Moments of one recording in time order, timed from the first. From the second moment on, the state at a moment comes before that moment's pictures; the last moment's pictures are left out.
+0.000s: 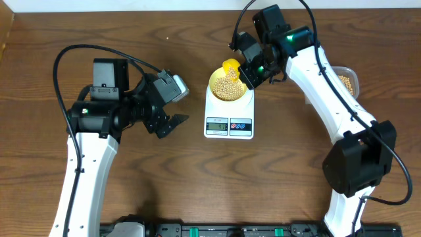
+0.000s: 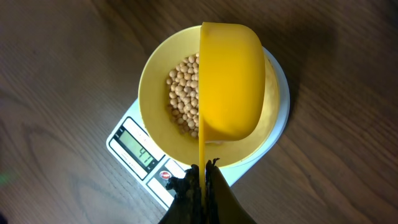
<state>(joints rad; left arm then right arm) -0.05 1.29 1.24 -0.96 0.57 0.85 0.40 2.01 1.88 -1.08 -0.32 -0.23</state>
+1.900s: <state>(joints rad) -0.06 1.29 1.24 -0.96 0.57 0.85 0.31 2.01 1.88 -1.04 -0.52 -0.23</state>
